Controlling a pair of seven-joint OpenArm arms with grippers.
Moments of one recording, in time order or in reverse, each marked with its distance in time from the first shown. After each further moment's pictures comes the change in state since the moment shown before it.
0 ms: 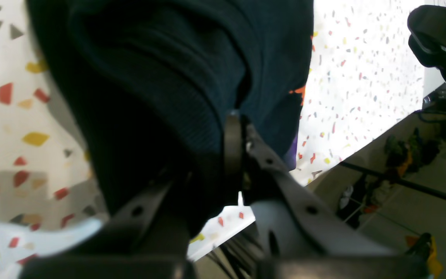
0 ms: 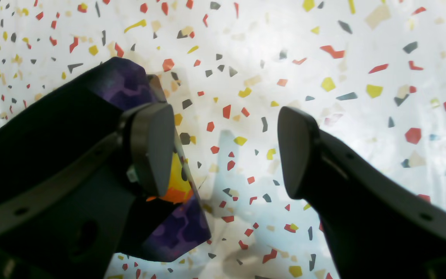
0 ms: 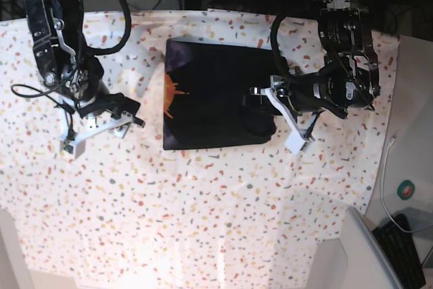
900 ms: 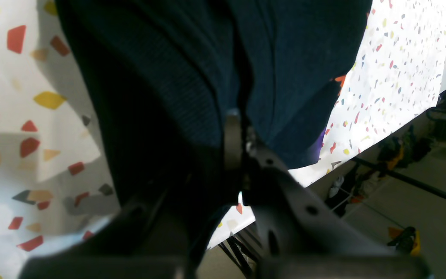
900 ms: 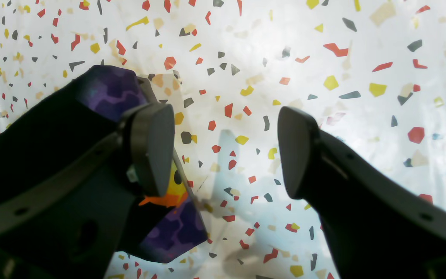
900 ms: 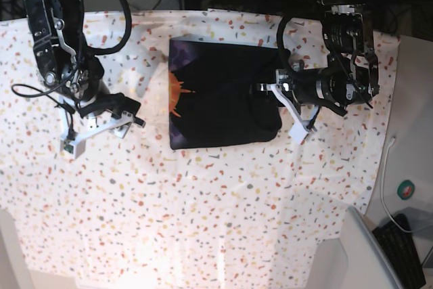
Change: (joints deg) left arm -0.8 -2.1 -0.3 -8.0 0.2 0.0 -0.5; right arm 0.0 -0.3 0.0 0.0 -0.1 0.0 0.0
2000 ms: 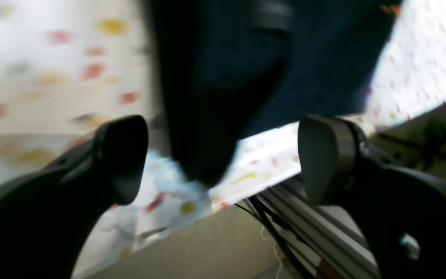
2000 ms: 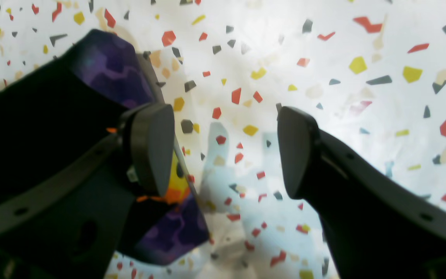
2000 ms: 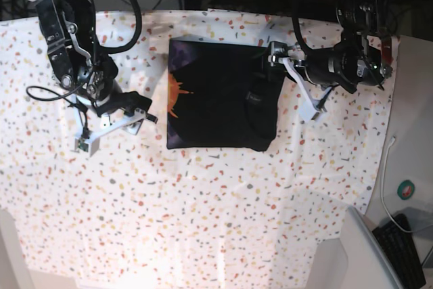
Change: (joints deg) left arm 7.9 -5.3 2.4 7.8 -0.8 -0.2 0.0; right arm 1.4 -1.1 -3.4 -5.0 -0.2 0.0 3.2
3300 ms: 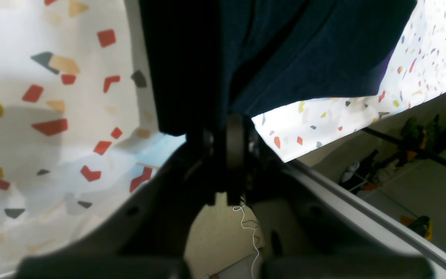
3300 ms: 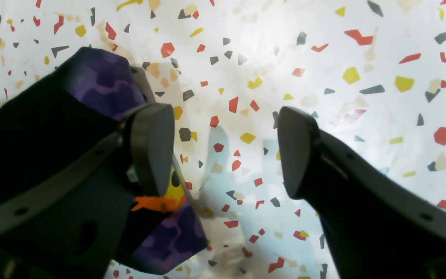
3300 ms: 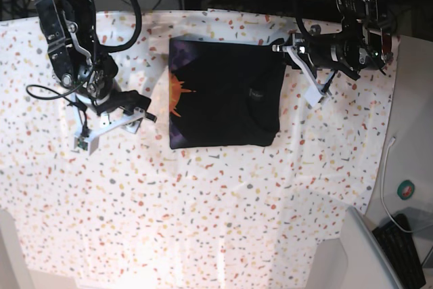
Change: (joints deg) left arm 3.1 0.9 -3.8 -2.1 0.1 0.2 0.2; right arm -0.3 0.0 0.0 -0.3 0.0 0.0 0.5
